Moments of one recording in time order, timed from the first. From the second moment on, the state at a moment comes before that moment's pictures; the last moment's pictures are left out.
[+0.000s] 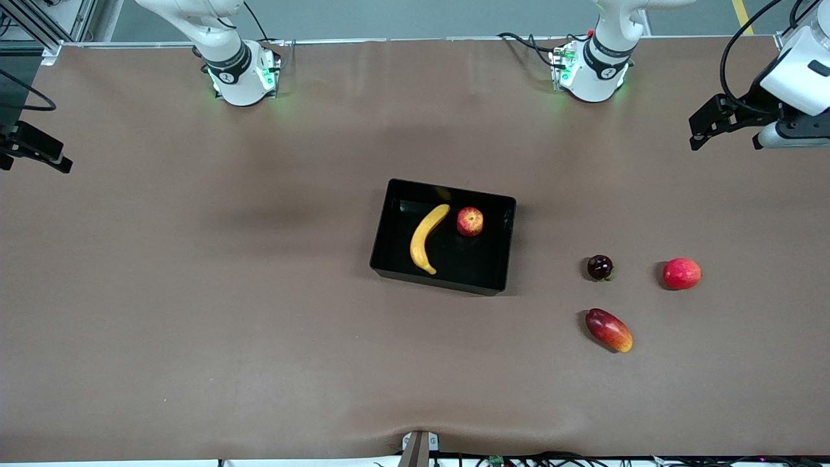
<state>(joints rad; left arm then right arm) -0.04 -0.11 -0.08 -1.63 0.04 1.54 -0.10 -0.13 0.01 0.05 -1.48 0.01 1.48 -0.01</state>
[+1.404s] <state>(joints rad) -0.21 0.18 -0.30 -1.60 0.04 1.76 -0.50 -0.14 0.02 0.05 -1.48 0.01 1.48 -0.01</state>
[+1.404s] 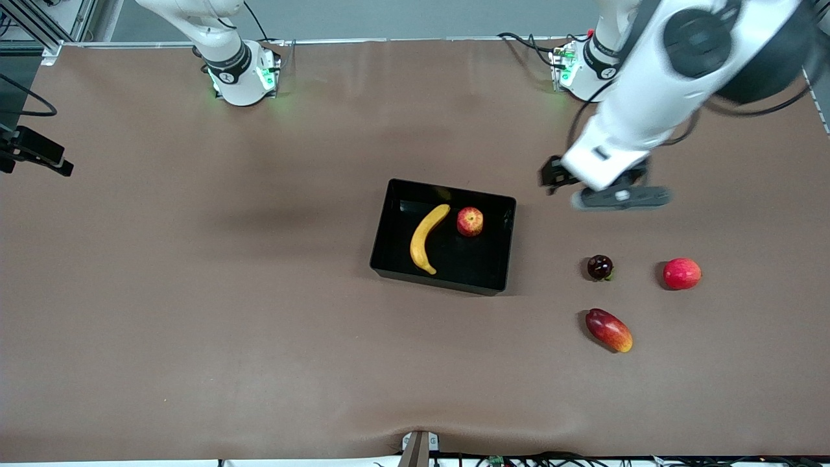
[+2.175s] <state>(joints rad) -0.41 0.42 -0.30 -1.64 0.23 1.99 -0.61 -0.14 0.02 0.05 -1.47 0.01 1.48 -0.01</state>
